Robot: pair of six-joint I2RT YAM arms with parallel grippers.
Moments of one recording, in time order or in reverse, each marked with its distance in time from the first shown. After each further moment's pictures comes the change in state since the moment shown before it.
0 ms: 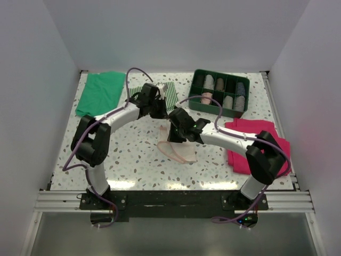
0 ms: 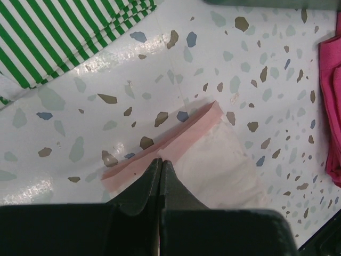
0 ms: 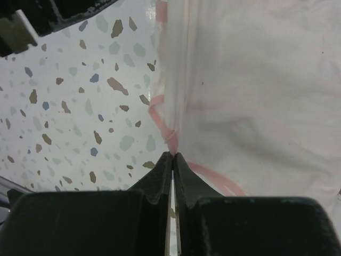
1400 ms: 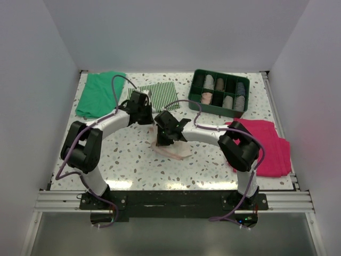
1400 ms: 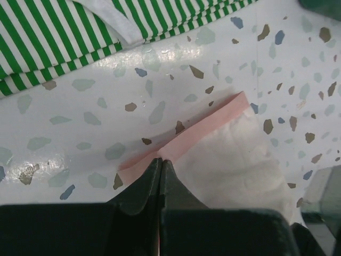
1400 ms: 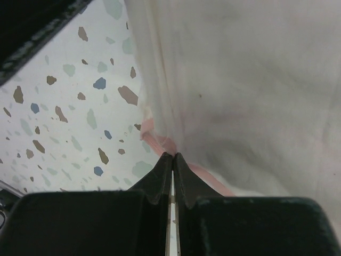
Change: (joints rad) left arm 0.077 -0.112 -0.218 0.038 -0.156 -0.053; right arm 0.038 0.283 0.156 0.058 -0.101 0.005
